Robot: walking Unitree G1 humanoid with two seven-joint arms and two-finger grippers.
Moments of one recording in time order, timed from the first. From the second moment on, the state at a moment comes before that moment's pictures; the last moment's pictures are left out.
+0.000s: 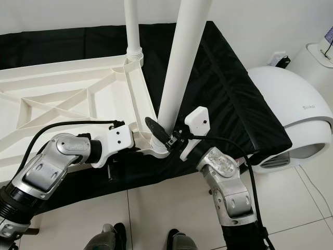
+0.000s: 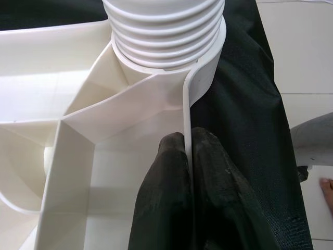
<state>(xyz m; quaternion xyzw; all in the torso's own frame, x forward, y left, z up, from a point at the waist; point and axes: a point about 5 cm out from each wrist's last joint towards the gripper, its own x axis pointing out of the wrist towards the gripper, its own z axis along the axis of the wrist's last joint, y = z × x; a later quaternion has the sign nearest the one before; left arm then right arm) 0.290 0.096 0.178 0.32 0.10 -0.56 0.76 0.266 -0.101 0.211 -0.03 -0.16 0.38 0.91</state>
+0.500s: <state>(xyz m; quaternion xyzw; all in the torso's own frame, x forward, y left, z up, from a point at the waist) 0.291 0.097 0.178 0.32 0.11 -0.56 0.76 0.259 -0.094 0.212 -0.02 -0.17 0.32 0.93</state>
